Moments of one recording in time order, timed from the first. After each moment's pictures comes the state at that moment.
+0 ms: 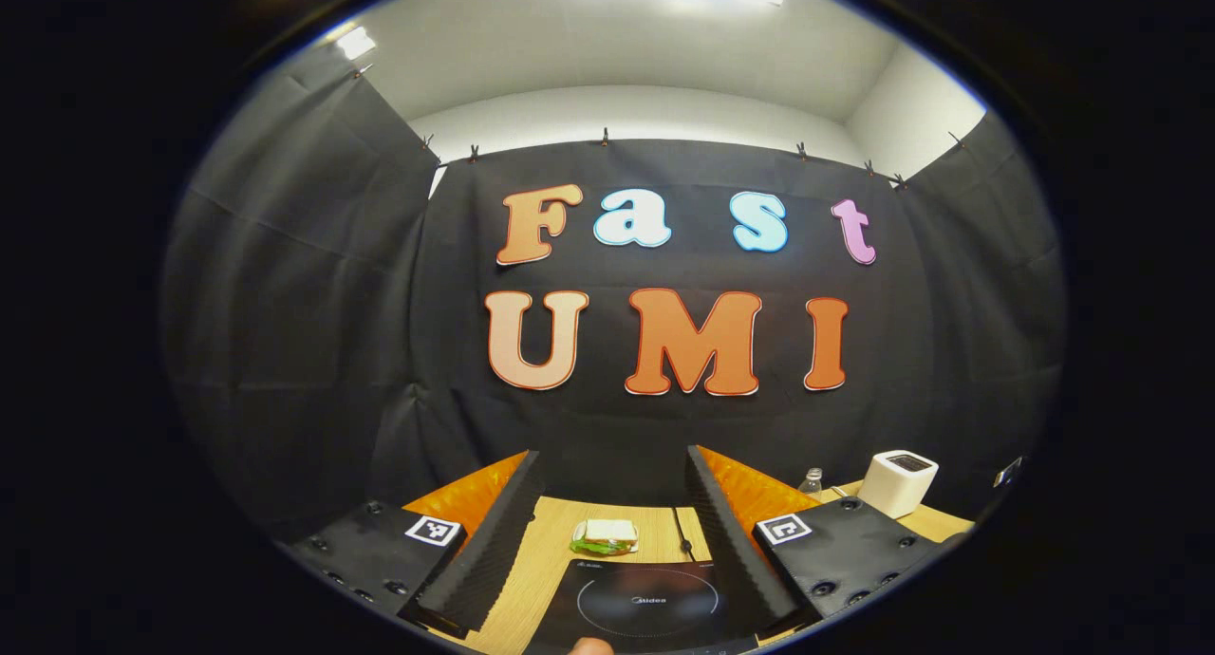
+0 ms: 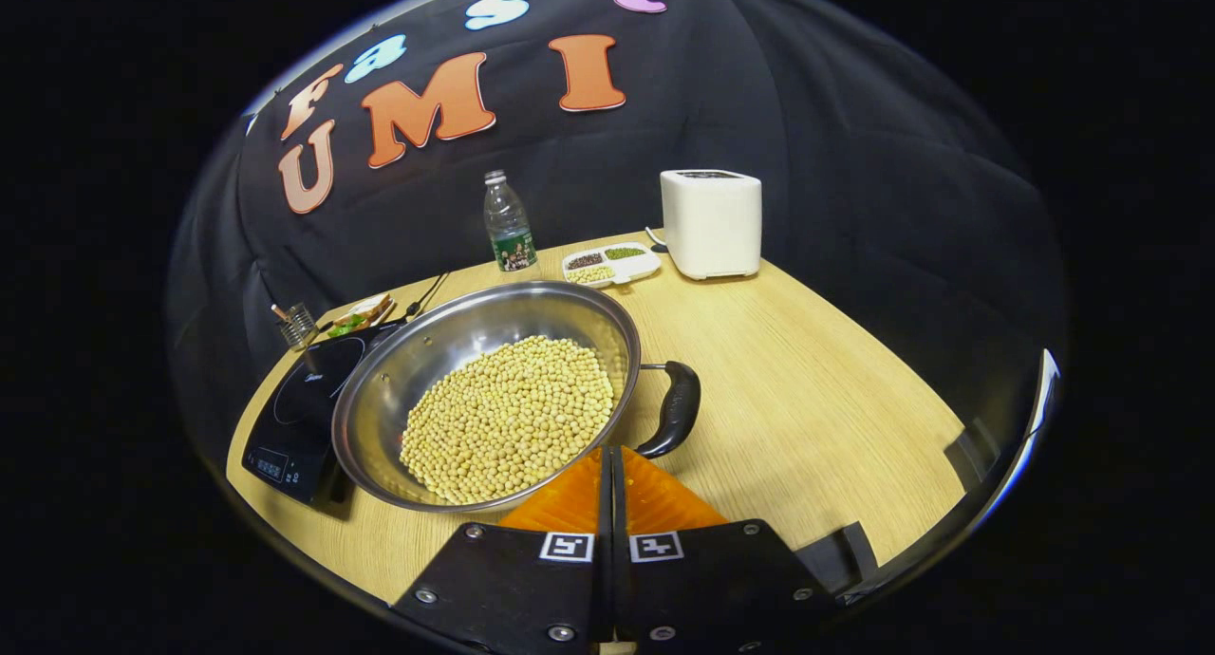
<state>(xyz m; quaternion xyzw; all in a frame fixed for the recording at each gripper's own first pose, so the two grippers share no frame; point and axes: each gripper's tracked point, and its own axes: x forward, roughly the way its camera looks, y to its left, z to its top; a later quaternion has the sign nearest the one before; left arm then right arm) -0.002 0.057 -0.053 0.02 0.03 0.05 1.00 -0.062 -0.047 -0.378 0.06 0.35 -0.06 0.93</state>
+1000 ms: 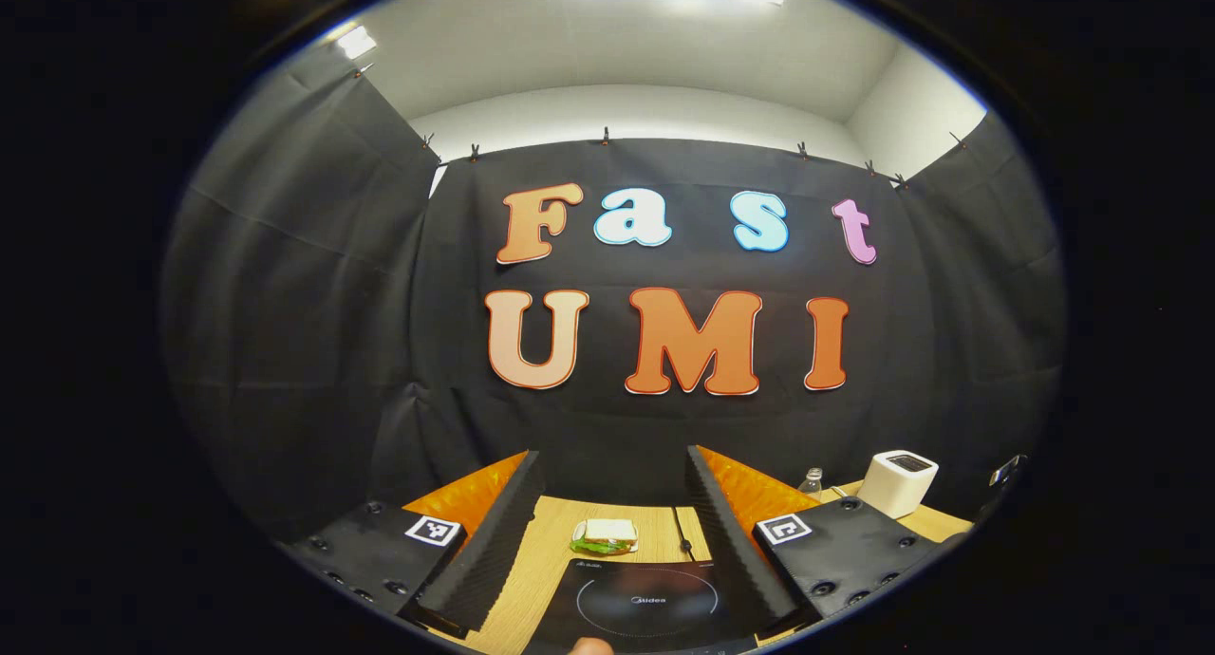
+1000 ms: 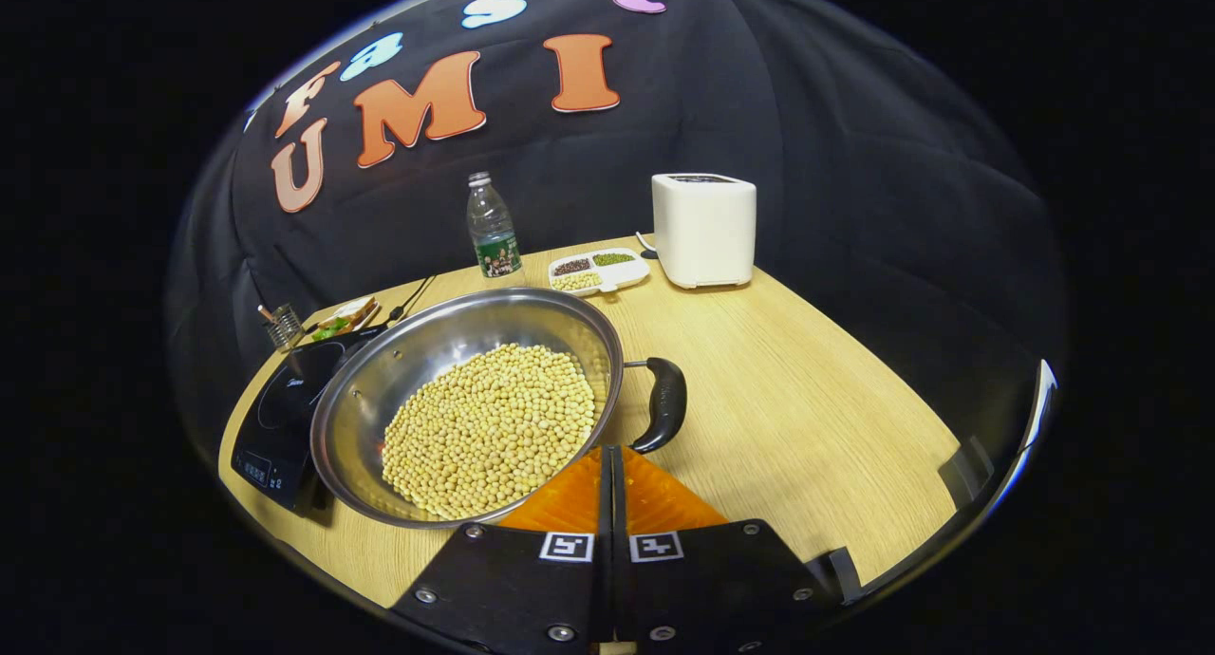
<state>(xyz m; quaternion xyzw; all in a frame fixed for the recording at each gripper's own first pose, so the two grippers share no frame) -0.001 0.058 -0.053 0.02 0.03 0.05 1.00 -0.046 -0.061 -0.380 0.05 0.35 -0.08 0.93</state>
